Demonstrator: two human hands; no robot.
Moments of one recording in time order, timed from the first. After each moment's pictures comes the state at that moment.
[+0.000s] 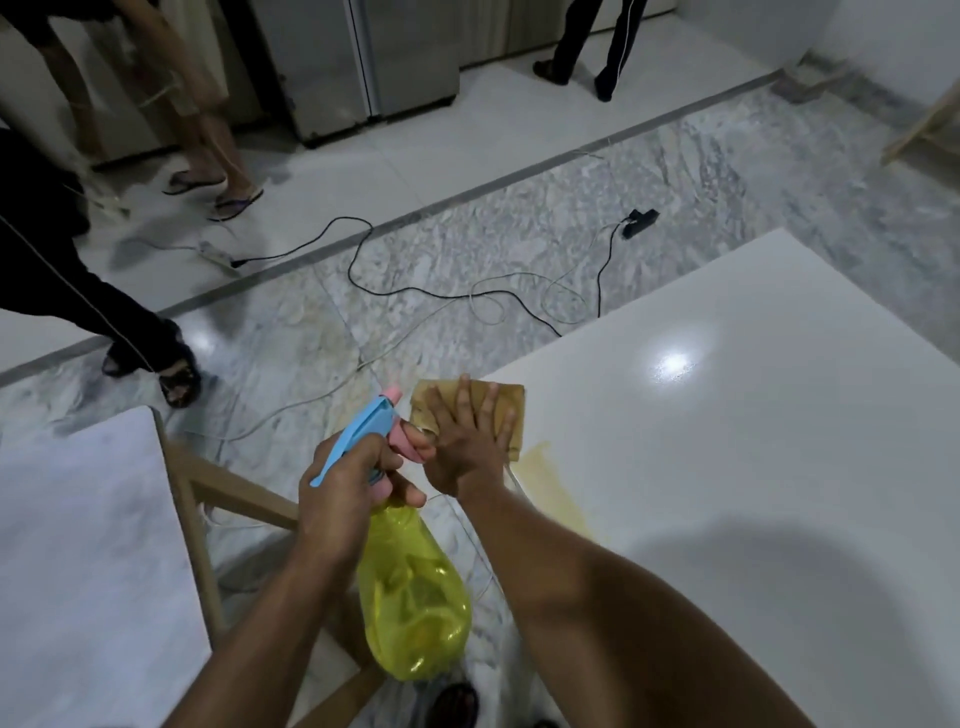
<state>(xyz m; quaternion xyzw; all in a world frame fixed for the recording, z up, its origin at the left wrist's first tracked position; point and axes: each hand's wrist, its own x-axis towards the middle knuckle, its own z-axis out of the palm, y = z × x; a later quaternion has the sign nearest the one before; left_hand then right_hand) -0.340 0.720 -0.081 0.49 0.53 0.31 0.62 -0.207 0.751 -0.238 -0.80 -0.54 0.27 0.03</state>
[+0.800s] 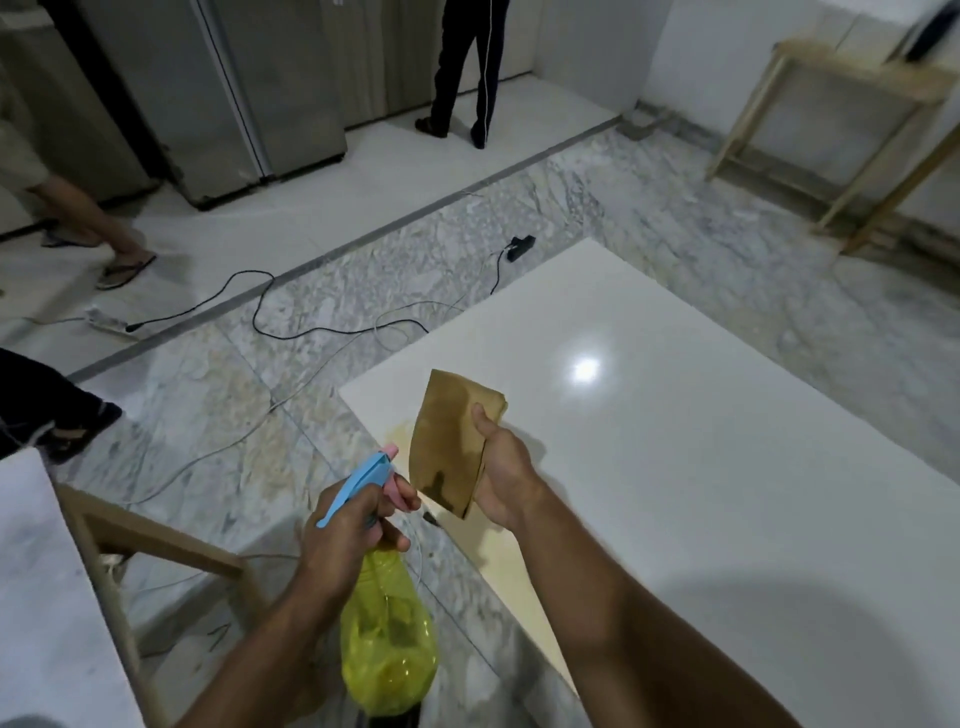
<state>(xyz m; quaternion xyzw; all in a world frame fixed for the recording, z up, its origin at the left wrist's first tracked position) -0.275 0.571 -0.034 0.50 0.48 0.27 0.67 -0.092 0.560 -0.121 -0.57 0.01 0.58 0.58</state>
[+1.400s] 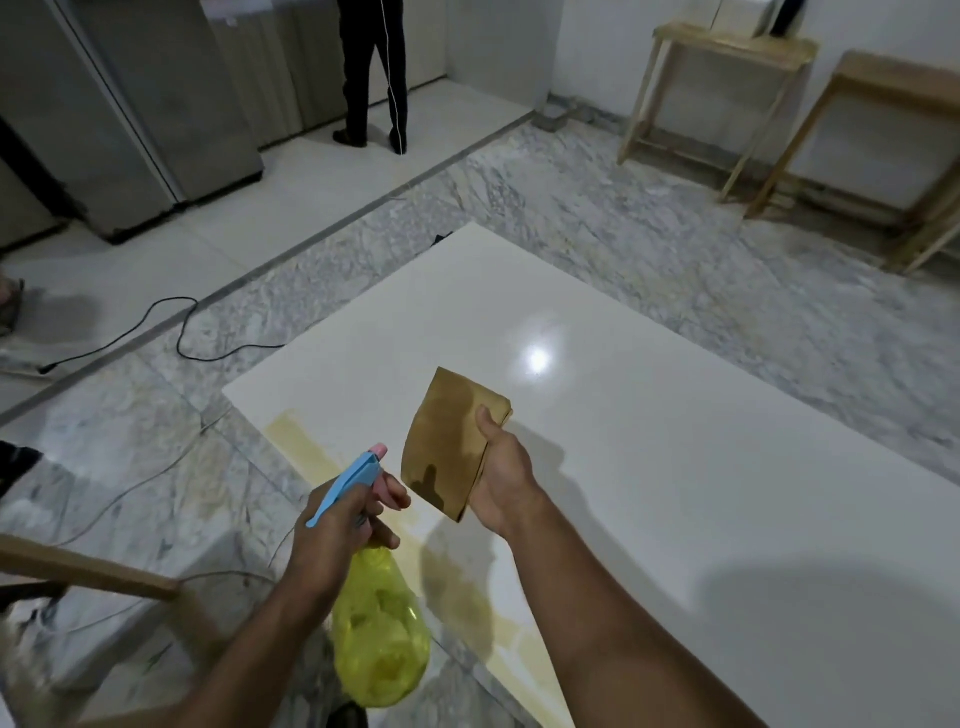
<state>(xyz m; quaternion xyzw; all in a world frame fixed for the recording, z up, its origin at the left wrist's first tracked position) -0.180 0.424 -0.031 0.58 0.41 0.23 0.67 -0.002 0.367 -0.094 -0.50 0.08 0.53 0.68</state>
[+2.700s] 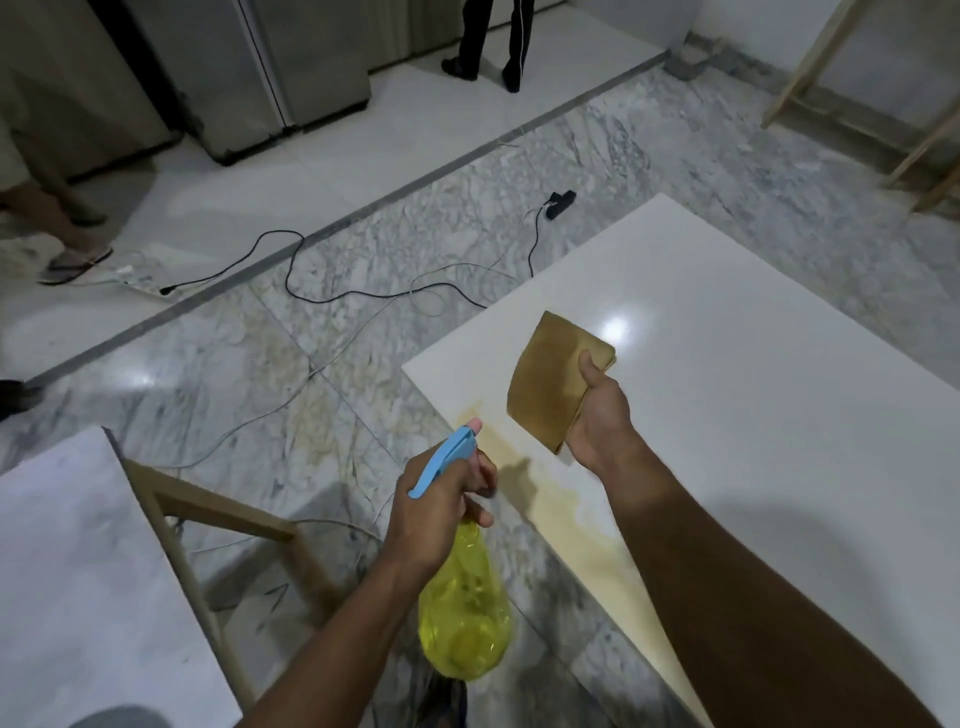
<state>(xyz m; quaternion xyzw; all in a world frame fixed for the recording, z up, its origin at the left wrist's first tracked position) -0.279 0.618 -0.071 0.52 0.46 0.21 0.68 -0.063 0.600 -0.120 -0.60 0.08 0.46 0.65</state>
